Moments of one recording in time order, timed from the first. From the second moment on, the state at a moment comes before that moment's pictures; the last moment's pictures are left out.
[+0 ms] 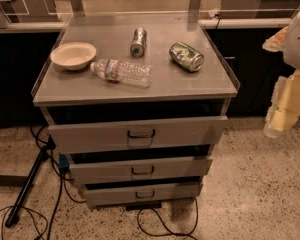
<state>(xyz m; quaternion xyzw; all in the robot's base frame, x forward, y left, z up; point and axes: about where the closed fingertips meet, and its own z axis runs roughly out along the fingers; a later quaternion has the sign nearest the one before) 0.438 -0.217 0.976 -0.60 0.78 -0.03 0.16</state>
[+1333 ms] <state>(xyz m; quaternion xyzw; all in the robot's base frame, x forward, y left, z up) 0.427 -0.204 0.899 -0.61 0.78 0.00 0.16</state>
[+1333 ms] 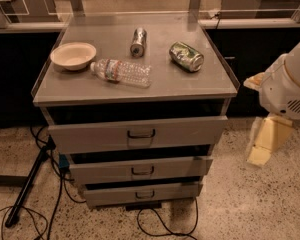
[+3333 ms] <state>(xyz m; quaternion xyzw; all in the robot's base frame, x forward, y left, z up) 0.390 -0.135 0.723 -0.63 0.76 0.10 0.12</state>
